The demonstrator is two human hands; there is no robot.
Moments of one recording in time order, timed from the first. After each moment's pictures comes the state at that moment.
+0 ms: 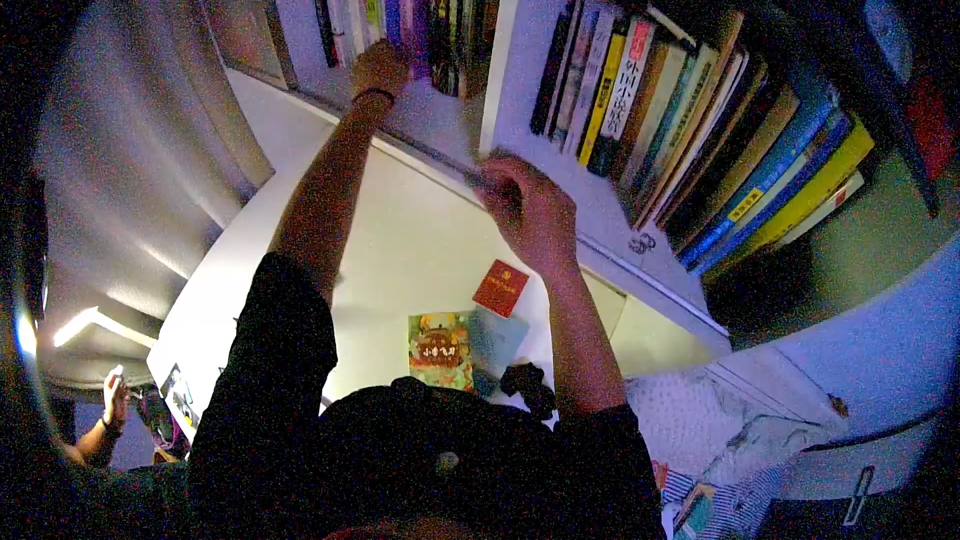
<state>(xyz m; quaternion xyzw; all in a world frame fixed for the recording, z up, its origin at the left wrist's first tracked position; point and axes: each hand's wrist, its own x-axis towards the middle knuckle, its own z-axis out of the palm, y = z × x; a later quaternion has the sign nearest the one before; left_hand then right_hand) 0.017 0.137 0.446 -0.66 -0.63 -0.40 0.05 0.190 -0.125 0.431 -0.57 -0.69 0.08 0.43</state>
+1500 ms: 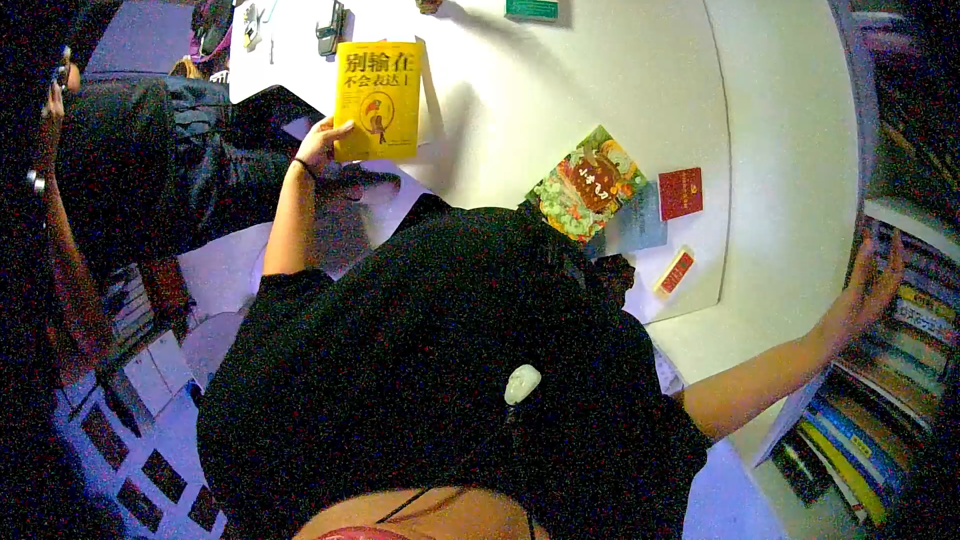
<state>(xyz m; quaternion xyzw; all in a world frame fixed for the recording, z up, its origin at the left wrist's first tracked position) -0.365 -0.400 0.067 -0.09 -0.61 -0.52 -0.59 0.201 -0.110 0.431 -0.54 -0.76 0.03 0.36</state>
